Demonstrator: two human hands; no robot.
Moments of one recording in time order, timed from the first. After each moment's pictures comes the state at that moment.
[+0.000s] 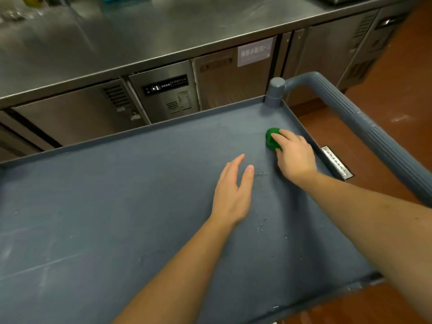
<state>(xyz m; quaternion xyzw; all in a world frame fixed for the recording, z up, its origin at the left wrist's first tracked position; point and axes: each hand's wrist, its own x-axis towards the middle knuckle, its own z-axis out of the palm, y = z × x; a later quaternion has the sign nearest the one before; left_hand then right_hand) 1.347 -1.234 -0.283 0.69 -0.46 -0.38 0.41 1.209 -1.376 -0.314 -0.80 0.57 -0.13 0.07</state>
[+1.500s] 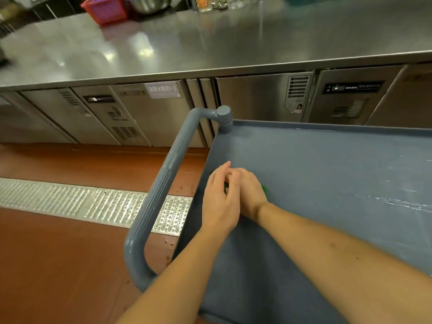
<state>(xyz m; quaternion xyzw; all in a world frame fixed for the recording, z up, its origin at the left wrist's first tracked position) 1.730 -0.956 -0.260 0.82 -0.25 -0.14 0.49 1.713 -1.052 -0.306 -0.94 0.16 -0.15 0.28</state>
